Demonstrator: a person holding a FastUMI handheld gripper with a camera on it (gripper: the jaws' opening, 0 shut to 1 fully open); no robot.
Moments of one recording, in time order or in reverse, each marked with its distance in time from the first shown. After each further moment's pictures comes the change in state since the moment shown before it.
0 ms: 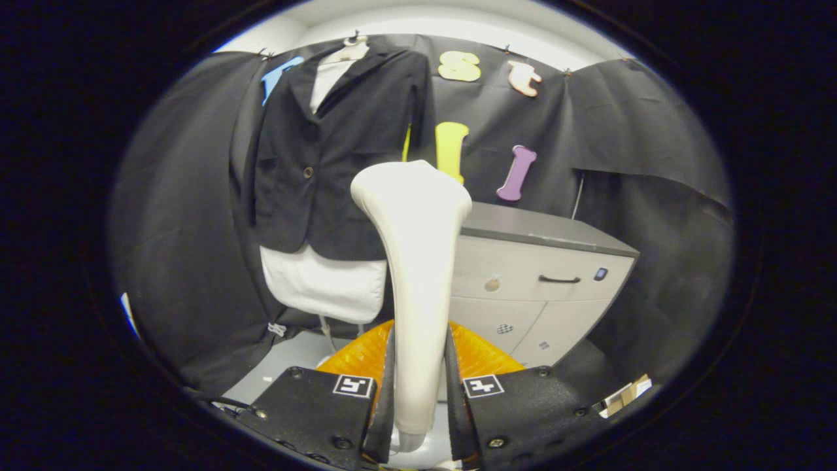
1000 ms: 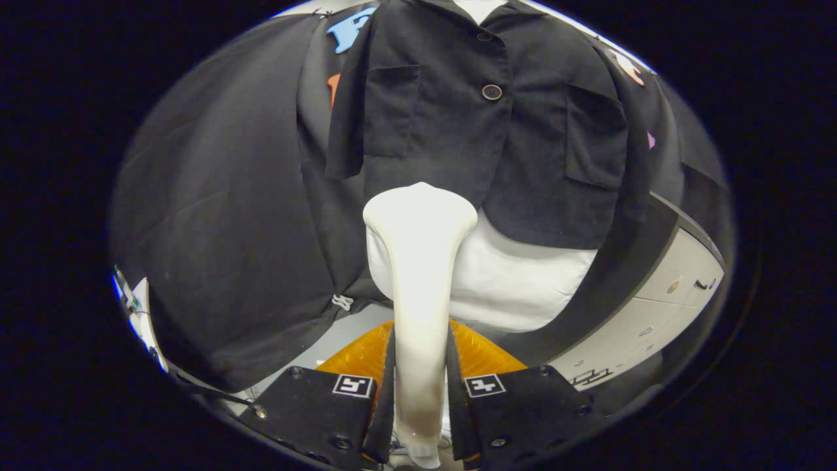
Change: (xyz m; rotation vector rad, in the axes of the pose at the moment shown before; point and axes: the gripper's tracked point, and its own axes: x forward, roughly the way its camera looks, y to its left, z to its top) arm 0.125 0.294 -0.060 -0.124 0.200 0.297
